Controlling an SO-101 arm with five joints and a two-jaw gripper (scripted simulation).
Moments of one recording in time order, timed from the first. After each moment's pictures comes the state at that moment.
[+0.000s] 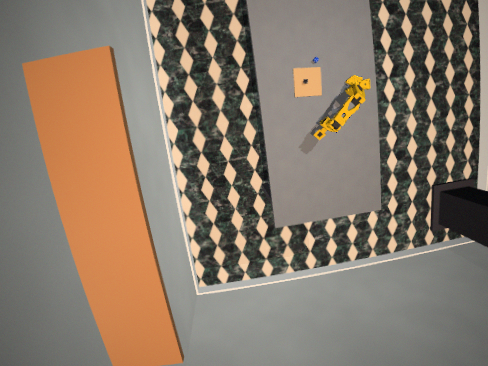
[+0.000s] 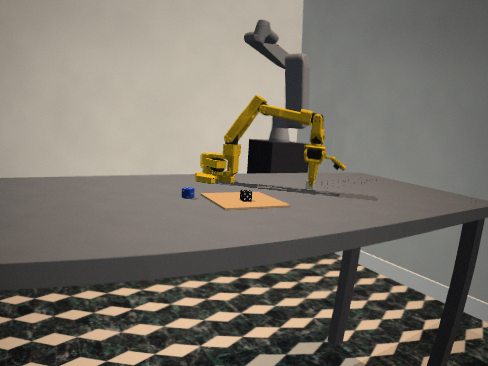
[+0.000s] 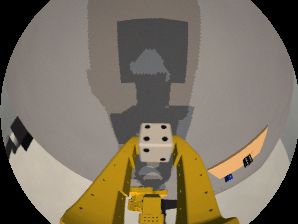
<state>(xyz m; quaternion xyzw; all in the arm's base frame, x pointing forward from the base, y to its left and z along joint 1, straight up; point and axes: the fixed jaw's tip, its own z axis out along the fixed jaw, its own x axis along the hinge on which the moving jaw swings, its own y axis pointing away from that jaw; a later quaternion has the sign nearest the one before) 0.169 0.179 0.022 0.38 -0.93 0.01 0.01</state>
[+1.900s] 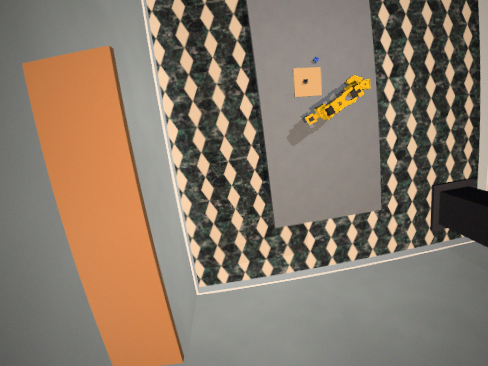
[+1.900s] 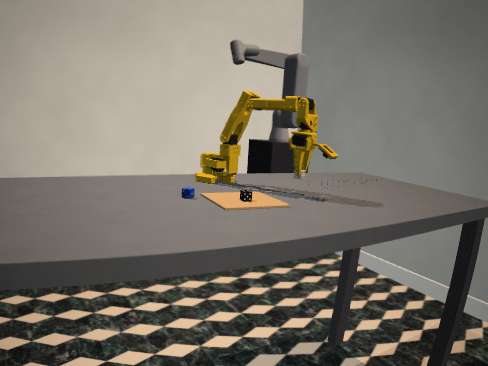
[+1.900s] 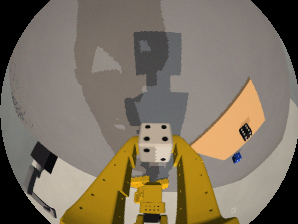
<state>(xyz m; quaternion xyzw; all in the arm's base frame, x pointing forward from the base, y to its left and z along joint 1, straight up) 0.206 0.117 0.054 0.23 -0.97 0.00 0.01</state>
